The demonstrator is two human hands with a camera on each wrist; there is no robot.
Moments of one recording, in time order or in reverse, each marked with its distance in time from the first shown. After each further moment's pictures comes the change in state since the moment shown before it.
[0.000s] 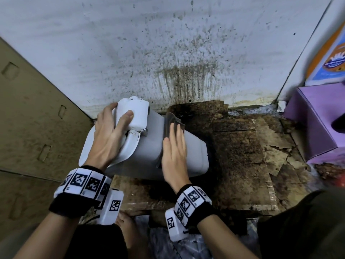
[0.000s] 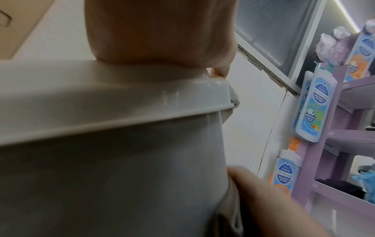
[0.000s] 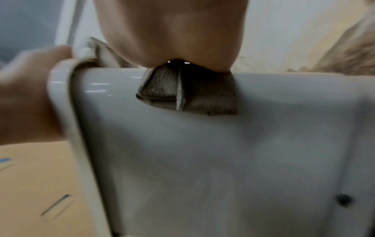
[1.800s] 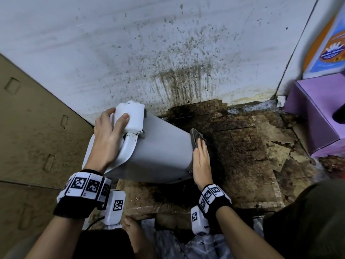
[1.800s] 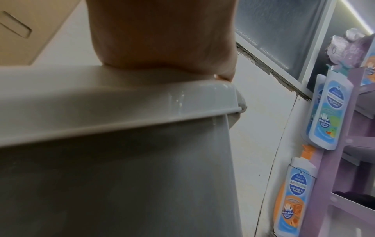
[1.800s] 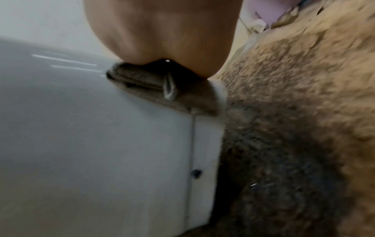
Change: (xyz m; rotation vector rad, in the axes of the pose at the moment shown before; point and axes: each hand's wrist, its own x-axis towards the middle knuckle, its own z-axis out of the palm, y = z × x) left_hand 0.003 0.007 0.000 0.002 0.004 -0.017; right_hand 0.001 0.097 -0.039 0.038 0.024 0.282
